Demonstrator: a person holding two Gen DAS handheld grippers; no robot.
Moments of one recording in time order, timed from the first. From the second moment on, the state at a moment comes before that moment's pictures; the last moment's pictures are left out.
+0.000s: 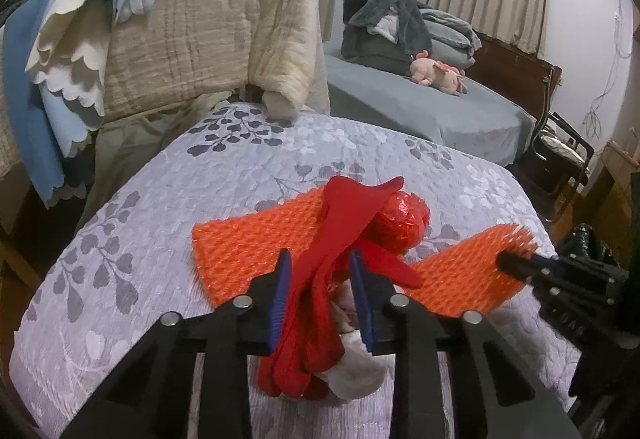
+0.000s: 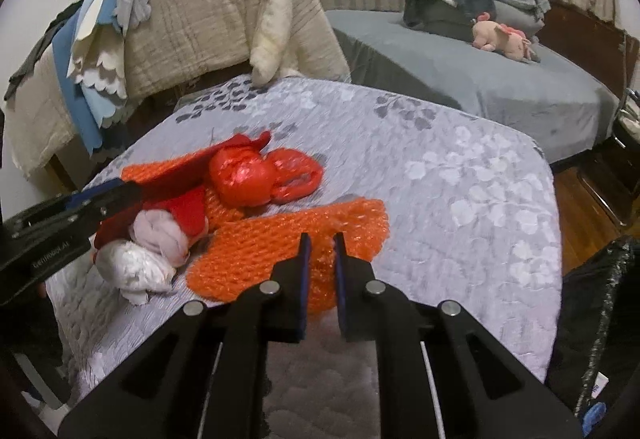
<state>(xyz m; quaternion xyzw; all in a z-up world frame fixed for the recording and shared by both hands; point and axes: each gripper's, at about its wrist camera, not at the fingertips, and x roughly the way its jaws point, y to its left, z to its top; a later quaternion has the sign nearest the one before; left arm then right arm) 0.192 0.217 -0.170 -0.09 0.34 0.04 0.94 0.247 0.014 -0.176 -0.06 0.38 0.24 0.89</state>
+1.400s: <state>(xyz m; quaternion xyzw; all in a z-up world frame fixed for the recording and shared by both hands) 0.206 0.190 -0.158 -0.08 0.33 0.02 0.94 0.244 -0.024 -0.156 -0.03 0.37 0.21 0.90</state>
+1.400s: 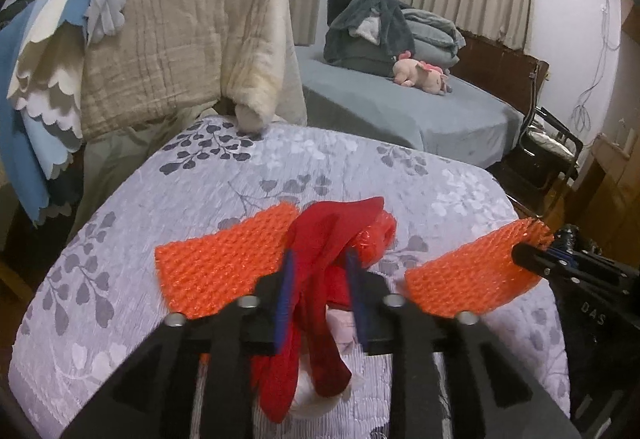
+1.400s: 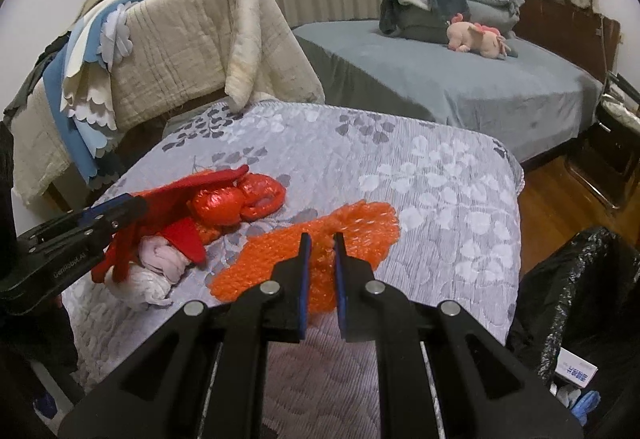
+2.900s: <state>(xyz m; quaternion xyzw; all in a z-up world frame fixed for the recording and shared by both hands) 0.208 0.105 -0.068 -0.06 0.24 -0.08 0.96 0.216 -0.101 -0.070 -0.02 0.28 0.18 0.94</state>
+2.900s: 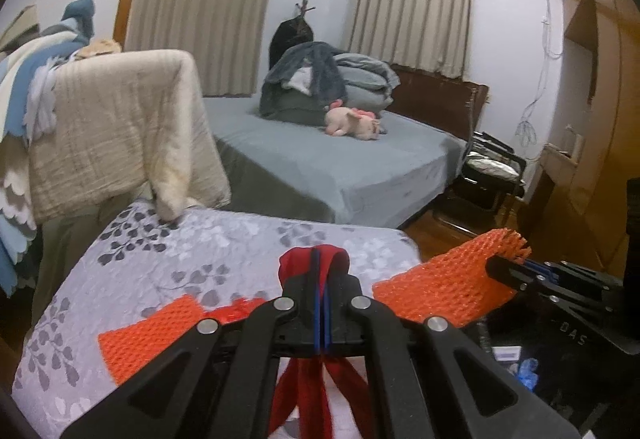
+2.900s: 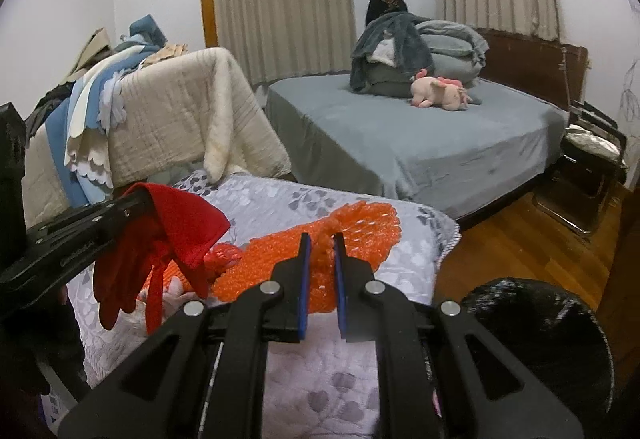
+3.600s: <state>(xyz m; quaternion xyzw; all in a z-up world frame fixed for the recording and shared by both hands) 0.188 -0.011 -0.059 -0.04 0.24 -0.18 0.95 0.175 -0.209 -0.060 -0.01 0.27 0.09 0.96</state>
